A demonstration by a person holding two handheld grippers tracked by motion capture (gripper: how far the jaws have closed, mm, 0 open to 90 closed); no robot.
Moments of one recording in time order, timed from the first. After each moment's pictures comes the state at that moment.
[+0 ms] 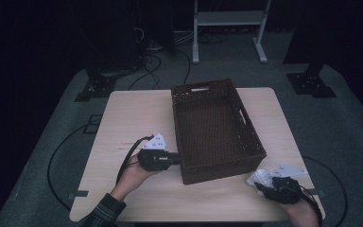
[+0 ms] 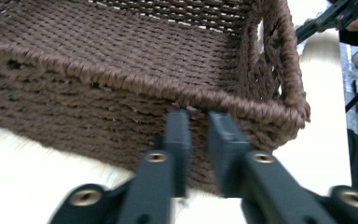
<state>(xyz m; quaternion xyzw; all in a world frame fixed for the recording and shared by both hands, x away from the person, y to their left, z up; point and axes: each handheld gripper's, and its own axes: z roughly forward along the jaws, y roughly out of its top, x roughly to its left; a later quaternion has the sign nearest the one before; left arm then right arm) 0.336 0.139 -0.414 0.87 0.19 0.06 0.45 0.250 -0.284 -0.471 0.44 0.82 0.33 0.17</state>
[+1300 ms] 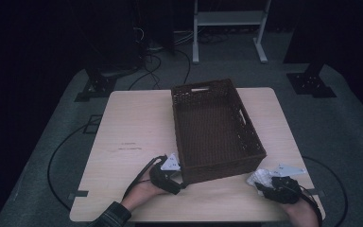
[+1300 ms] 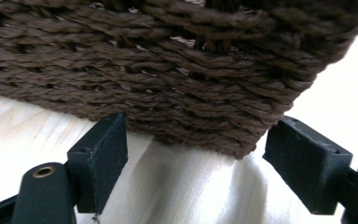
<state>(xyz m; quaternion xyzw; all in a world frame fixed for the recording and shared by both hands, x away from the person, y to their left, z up) 0.322 0.108 -0.489 0.91 0.17 0.09 0.37 0.251 -0.283 -0.472 0.44 0.82 0.32 0.17</state>
